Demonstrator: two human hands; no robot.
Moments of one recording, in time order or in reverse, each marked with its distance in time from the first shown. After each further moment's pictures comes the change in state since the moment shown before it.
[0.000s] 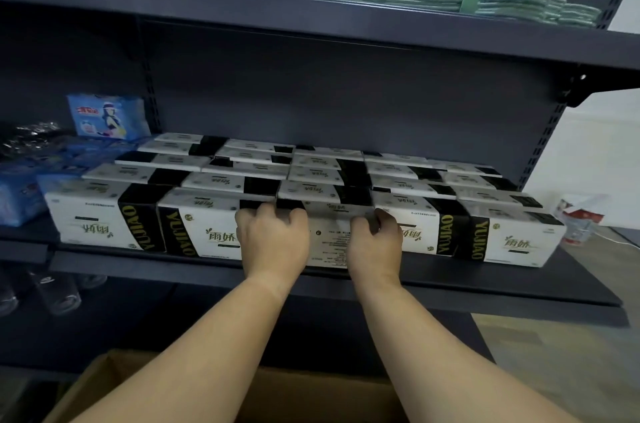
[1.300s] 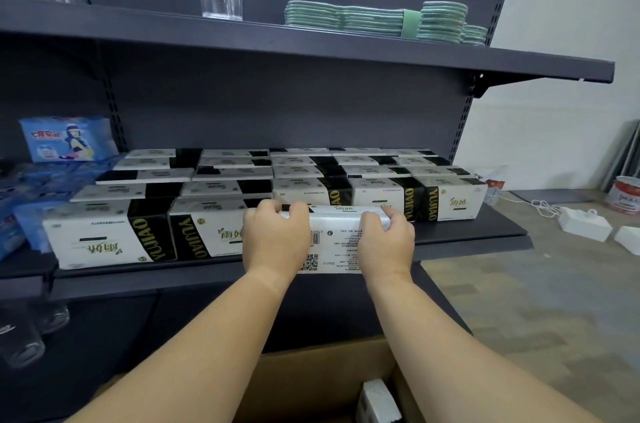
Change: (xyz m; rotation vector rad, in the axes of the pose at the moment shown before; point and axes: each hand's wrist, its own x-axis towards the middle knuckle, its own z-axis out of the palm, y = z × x) left_hand -0.010 -0.015 -0.055 -0.118 -0.252 0.125; right_hand -0.082 -0.023 -0.021 -0.082 0.280 -0.040
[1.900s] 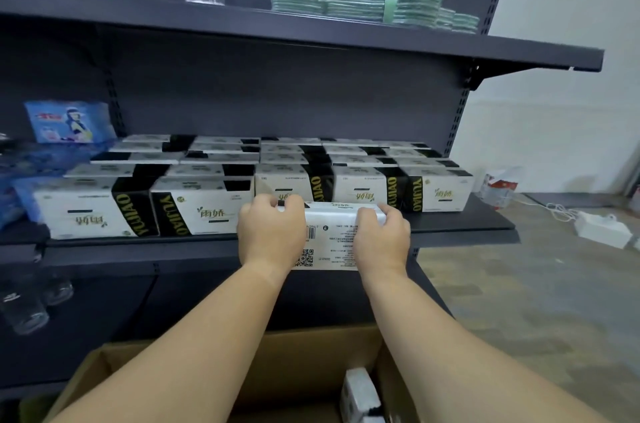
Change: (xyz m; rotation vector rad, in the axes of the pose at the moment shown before) left_hand -0.039 0.008 0.033 0.000 0.071 -0.036; right_hand 0.009 0.019 -0.045 -0.005 -0.072 0.001
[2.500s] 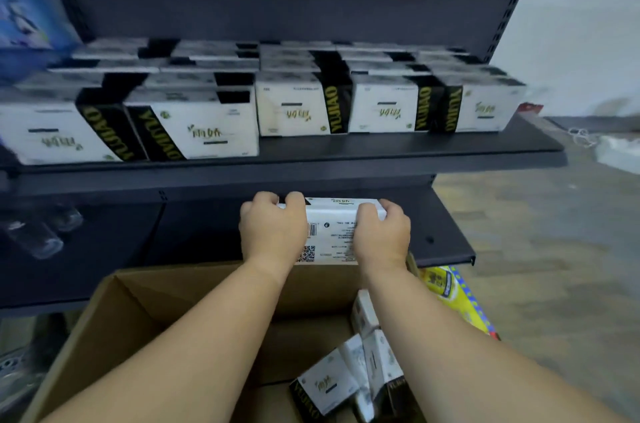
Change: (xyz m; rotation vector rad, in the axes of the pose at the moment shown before) left_hand -0.016 -0.101 0.018 0.153 -0.048 -0.190; right_hand -0.026 0.096 0.032 -0.082 -0.042 0.250
